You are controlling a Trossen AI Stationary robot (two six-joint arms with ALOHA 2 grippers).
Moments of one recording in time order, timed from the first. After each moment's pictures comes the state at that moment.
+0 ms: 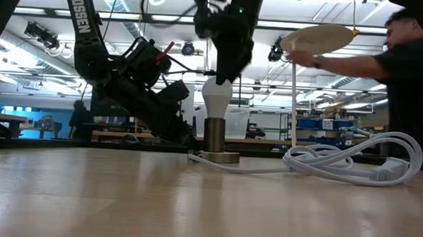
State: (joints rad) left arm 0.31 1.83 0.59 0.68 0.11 0.05; right arm -0.10 2.07 1.97 -1.20 0.09 0.09
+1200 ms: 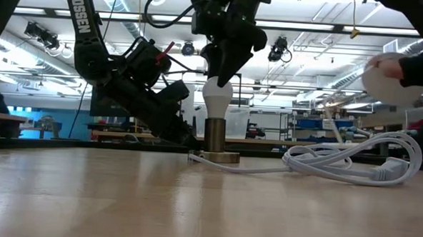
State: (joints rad) left arm 0.31 1.83 0.59 0.68 0.11 0.05; right arm -0.17 2.09 2.00 -1.15 -0.05 -0.54
